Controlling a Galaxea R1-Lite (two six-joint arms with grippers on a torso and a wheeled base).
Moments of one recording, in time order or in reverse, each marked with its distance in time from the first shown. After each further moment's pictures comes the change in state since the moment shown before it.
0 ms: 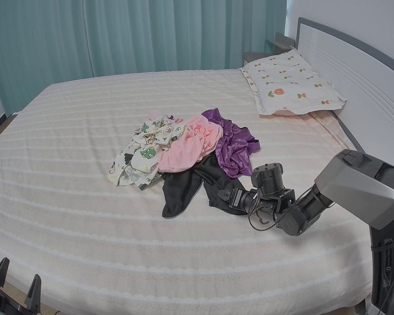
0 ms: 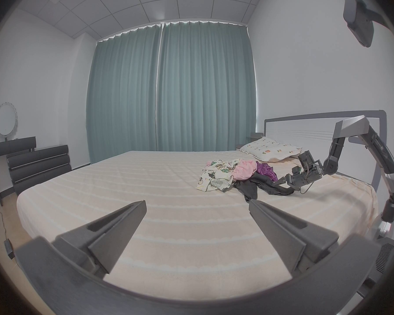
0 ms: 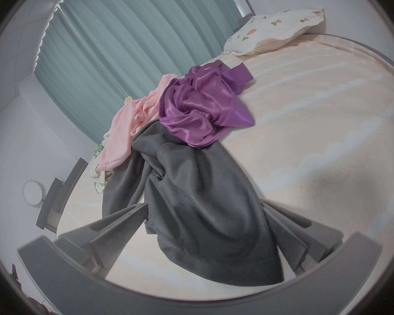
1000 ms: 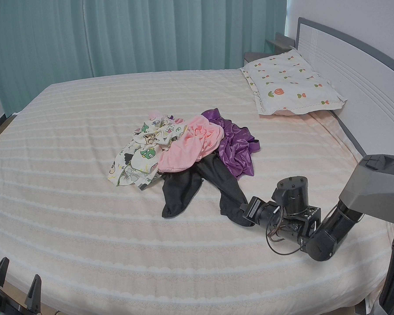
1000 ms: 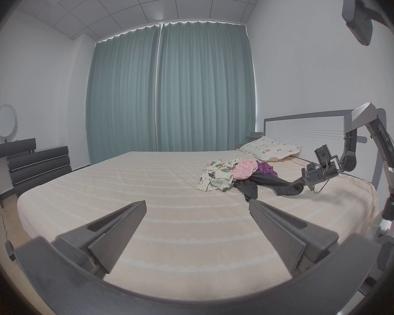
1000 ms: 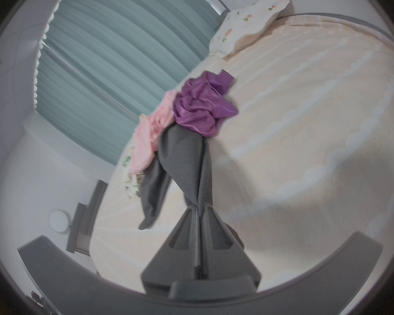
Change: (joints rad) left arm 0.000 0.000 0.000 0.000 0.000 0.011; right arm 0.042 -0.184 0.397 -0.289 0.018 0.226
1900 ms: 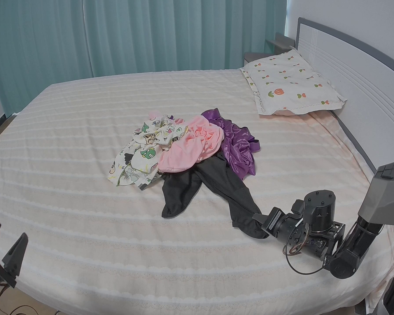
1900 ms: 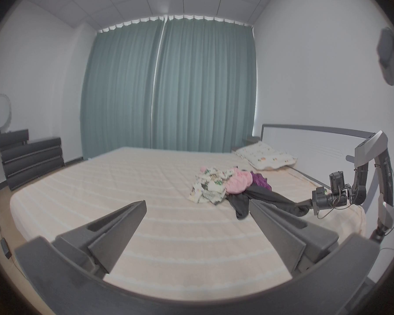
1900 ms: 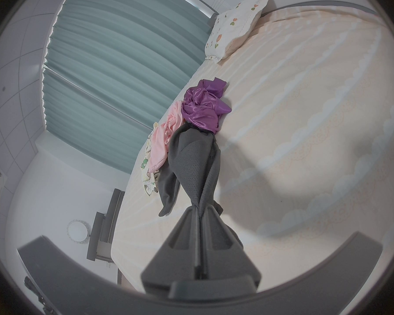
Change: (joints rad) left arm -0.031 0.389 -0.232 -0.100 -0.023 -0.077; right arm 0.004 -0.106 0.310 -0.270 0.039 0.110
